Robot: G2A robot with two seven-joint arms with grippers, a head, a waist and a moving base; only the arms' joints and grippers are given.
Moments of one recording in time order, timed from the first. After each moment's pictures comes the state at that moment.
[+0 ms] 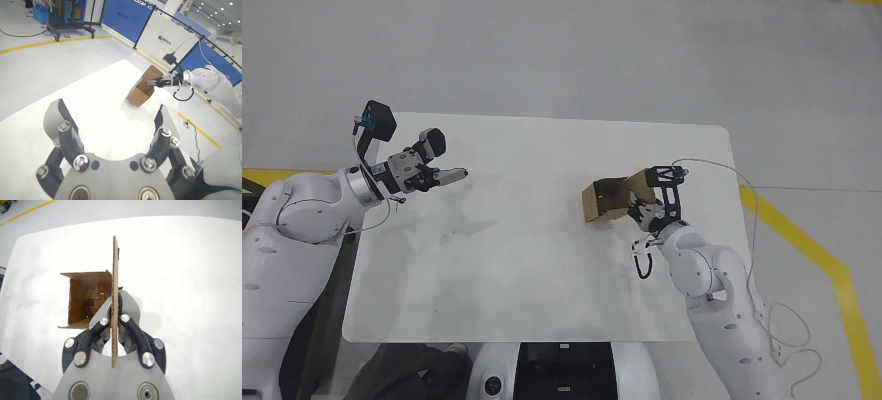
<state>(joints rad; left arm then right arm) 1.25 -0.72 -1.49 -1.56 0.26 -0.83 -0.54 -1.40 -1.35 1.27 -1.83 -1.01 0.08 0.63</state>
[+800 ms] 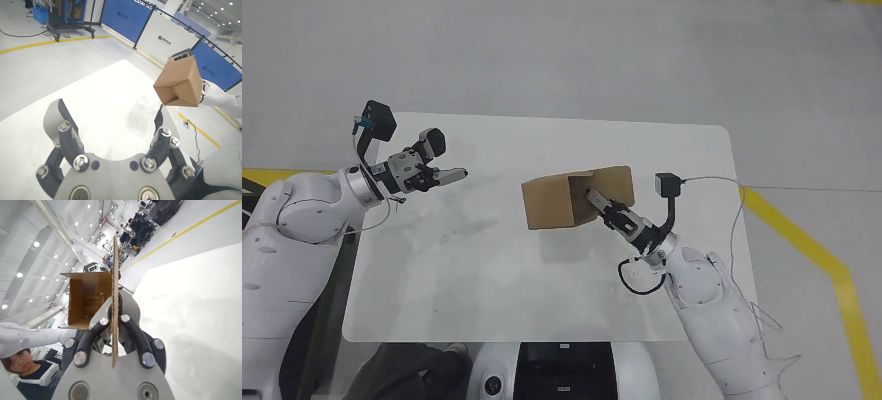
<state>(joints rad) 1.25 -0.72 -1.49 -1.56 0.26 -0.83 -0.54 -1.36 -1.36 1.21 -1.59 -0.15 -0.60 0.48</state>
